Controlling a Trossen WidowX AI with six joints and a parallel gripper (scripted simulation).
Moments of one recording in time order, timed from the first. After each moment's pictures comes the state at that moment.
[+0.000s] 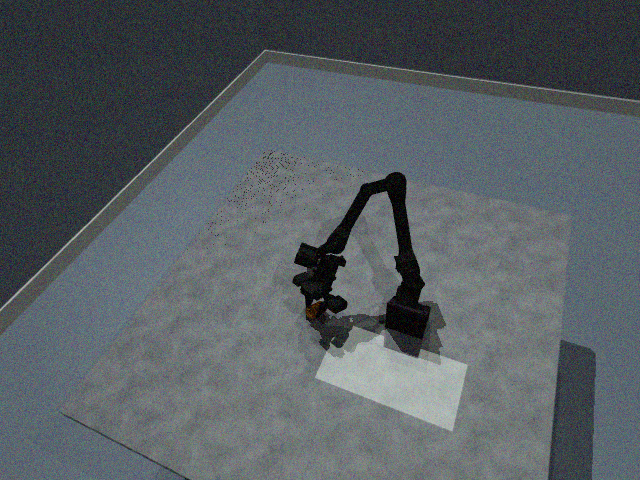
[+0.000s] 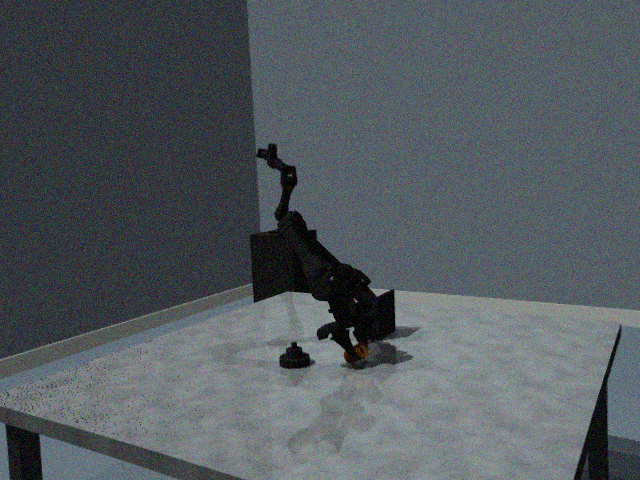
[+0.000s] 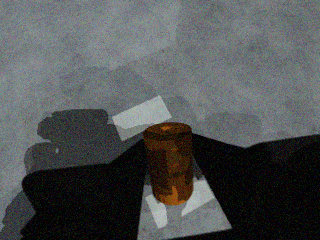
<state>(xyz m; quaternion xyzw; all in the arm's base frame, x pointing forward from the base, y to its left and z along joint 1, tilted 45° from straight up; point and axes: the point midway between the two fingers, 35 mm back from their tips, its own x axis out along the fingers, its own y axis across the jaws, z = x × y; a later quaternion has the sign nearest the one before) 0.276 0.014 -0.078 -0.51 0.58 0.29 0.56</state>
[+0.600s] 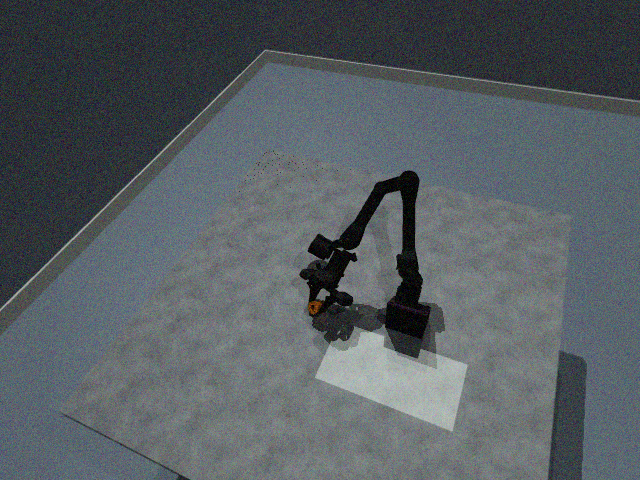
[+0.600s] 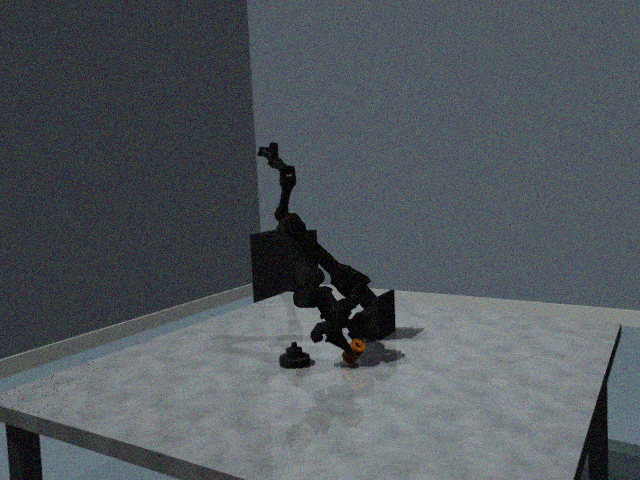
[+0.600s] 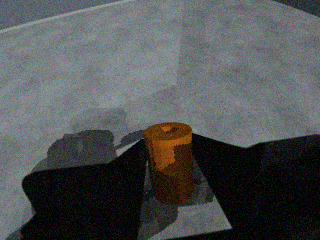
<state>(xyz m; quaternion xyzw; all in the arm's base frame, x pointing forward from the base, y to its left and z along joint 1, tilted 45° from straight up) 0.269 0.003 -0.065 -0.47 0.49 0.36 0.64</state>
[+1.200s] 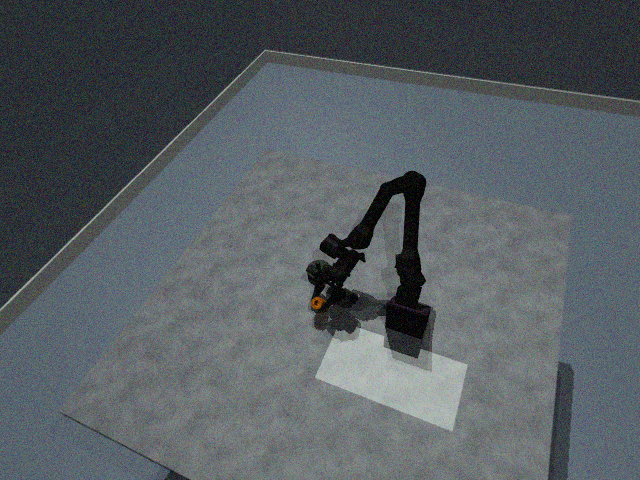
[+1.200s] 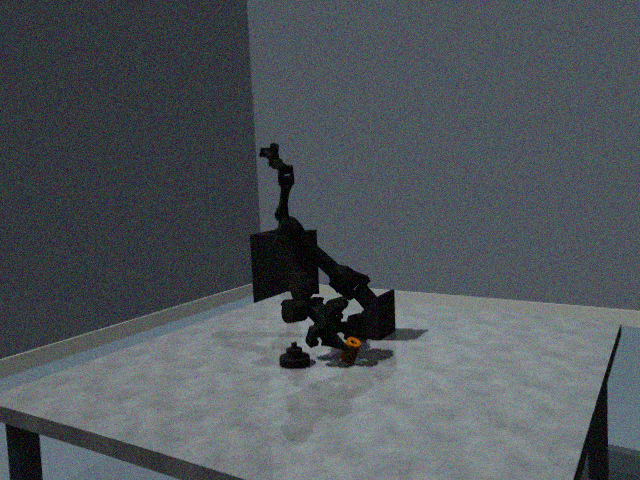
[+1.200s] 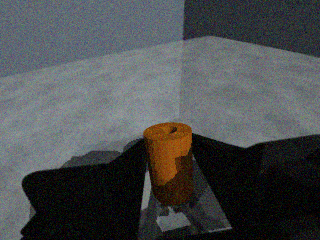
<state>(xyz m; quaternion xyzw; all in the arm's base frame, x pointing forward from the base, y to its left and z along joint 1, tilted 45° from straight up) 0.261 -0.012 -0.056 -0.41 0.40 0.42 0.70</state>
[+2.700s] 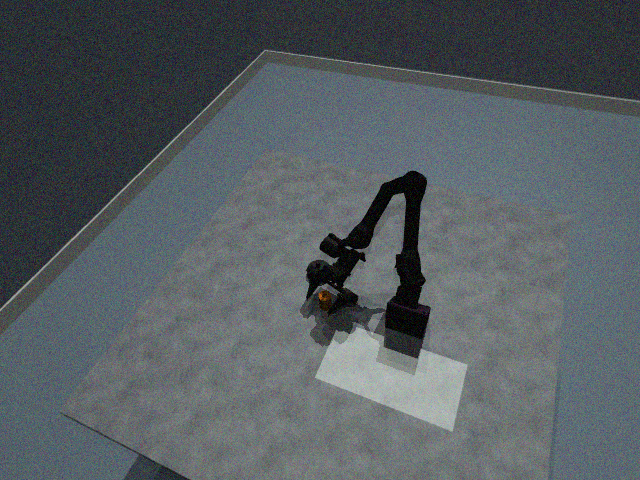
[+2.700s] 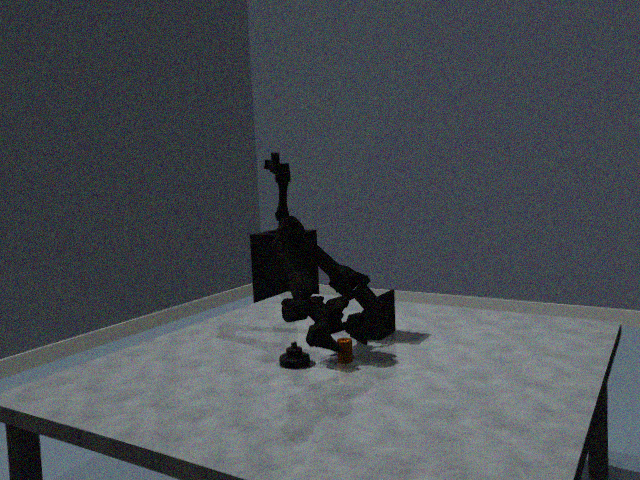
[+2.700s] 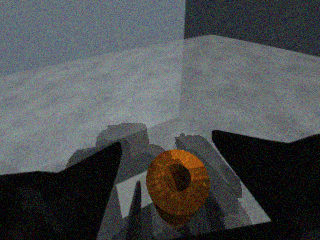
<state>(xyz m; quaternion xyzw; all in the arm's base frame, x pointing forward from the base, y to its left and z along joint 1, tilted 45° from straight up) 0.260 -0.011 -0.054 -0.41 0.41 0.42 0.70</state>
